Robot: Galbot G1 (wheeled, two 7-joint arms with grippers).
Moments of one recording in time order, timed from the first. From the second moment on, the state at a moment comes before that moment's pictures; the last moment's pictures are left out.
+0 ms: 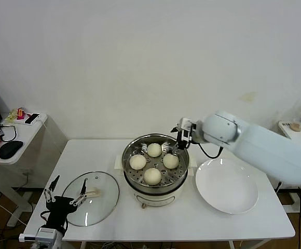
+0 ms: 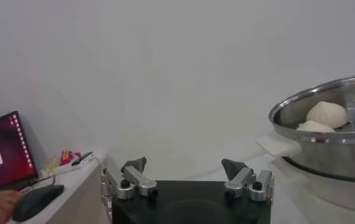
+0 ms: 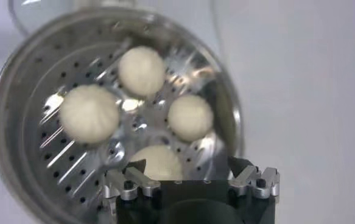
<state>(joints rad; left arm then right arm) 1.71 -1.29 -0.67 -2.24 0.04 0.15 -0.06 0.14 0.77 -0.78 1.67 0.47 -0.62 -0.48</state>
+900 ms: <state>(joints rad) 1.70 -1.23 -0.66 -2.07 0.44 0.04 -0.11 -1.22 1.20 0.69 1.89 0.26 0.00 -0.20</state>
